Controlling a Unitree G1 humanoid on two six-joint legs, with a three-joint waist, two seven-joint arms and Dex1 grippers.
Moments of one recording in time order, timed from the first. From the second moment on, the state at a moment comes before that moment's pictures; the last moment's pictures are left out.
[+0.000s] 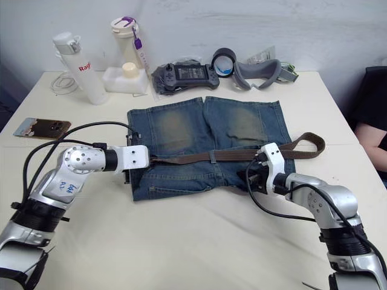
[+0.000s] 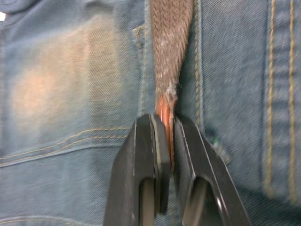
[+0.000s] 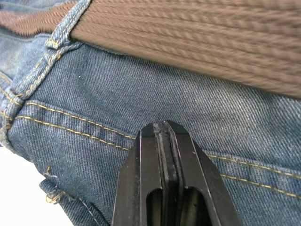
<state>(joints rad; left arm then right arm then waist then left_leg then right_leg) -0.56 0.80 -0.24 0.04 0.18 0.08 -0.87 -0.37 -0.69 0.00 -0.10 0.75 0.96 0.52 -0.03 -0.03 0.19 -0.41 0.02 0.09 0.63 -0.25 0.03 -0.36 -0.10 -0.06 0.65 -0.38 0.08</state>
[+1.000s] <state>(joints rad) -0.55 0.81 -0.03 -0.13 -0.16 0.55 -0.96 -0.34 -0.94 0.17 -0.27 0.50 0.77 0.94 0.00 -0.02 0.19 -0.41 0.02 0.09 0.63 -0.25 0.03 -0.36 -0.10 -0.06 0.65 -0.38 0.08</state>
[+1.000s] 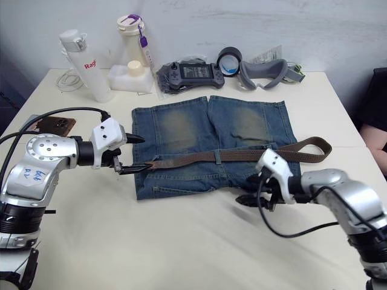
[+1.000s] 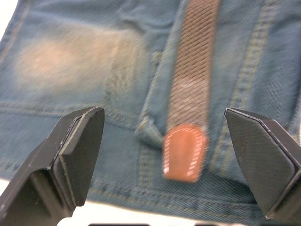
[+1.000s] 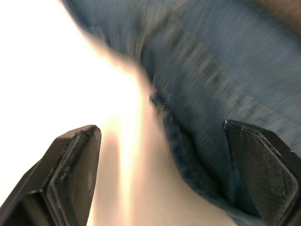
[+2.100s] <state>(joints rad) -0.56 0.67 -0.08 -0.12 -0.23 0.54 -0.97 -0.69 -1.08 0.07 0.23 0.16 0.39 1.19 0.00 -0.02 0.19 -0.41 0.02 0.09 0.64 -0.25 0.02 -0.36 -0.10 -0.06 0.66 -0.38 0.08</state>
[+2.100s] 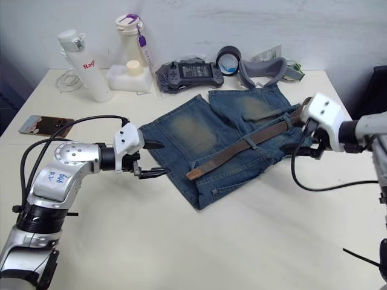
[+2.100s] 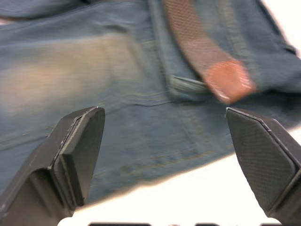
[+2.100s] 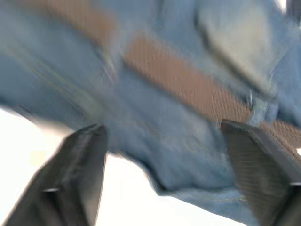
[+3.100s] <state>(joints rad) -0.48 0.64 -0.02 -0.27 -0.35 0.66 -0.89 -0.56 0.12 -0.72 -0.26 0.71 1.61 0.22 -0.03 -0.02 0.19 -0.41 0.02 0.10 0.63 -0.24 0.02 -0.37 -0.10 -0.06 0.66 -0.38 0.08</state>
